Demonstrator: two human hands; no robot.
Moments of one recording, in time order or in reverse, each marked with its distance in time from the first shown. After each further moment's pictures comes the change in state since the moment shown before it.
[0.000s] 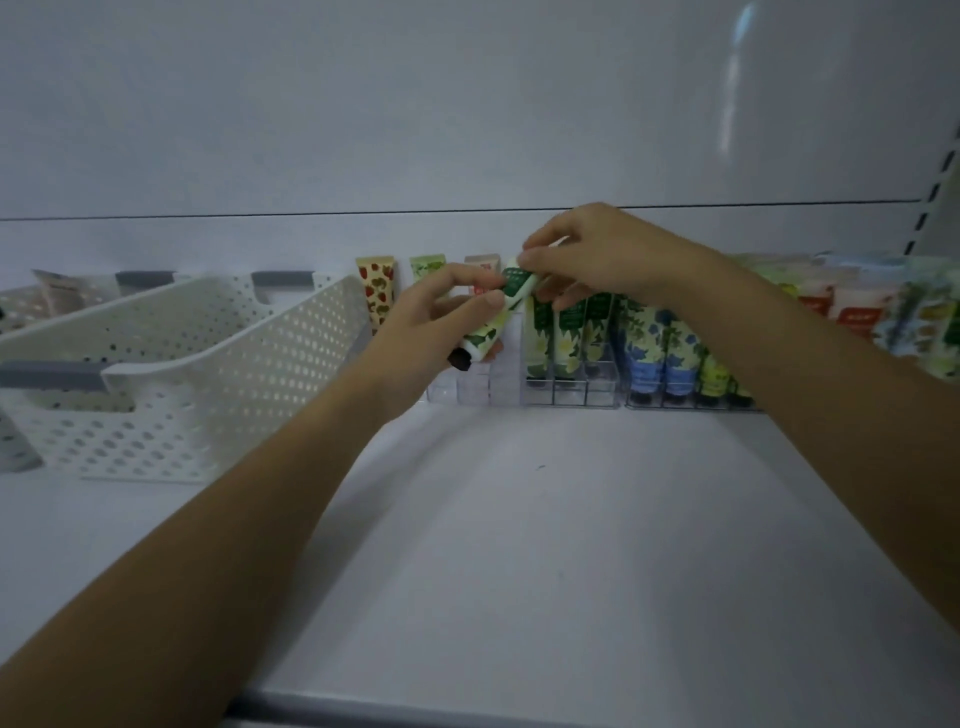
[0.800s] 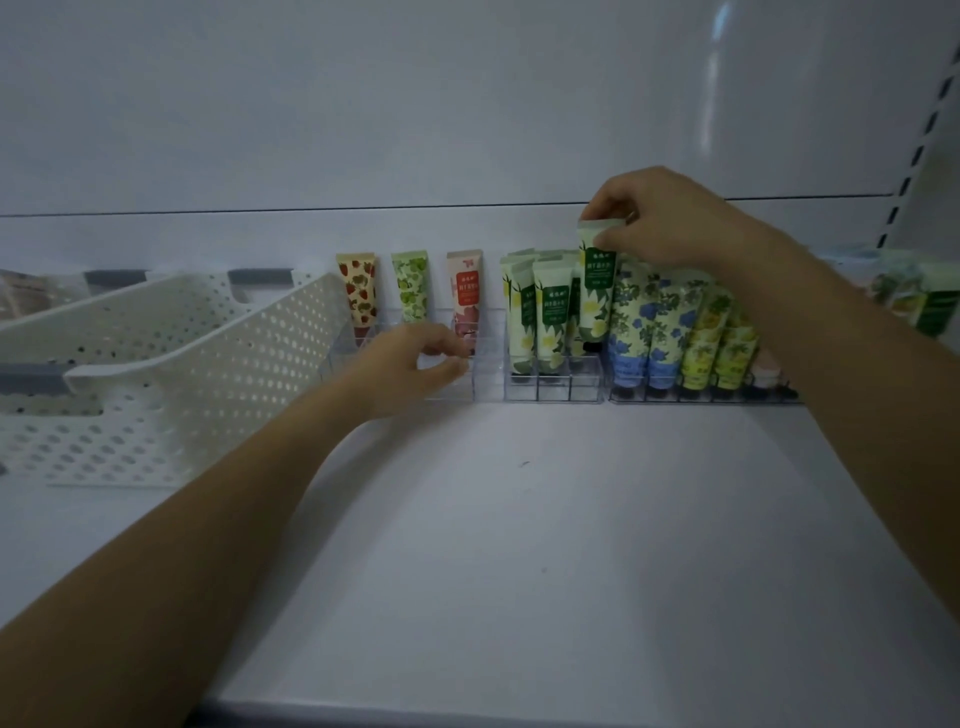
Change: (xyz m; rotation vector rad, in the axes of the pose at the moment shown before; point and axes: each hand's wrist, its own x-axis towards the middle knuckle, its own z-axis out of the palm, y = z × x) left_hand 0.011 -0.038 -0.027 0.993 -0.171 0.085; right_hand -0.005 0.023 -0.047 -0.463 0.216 -0.073
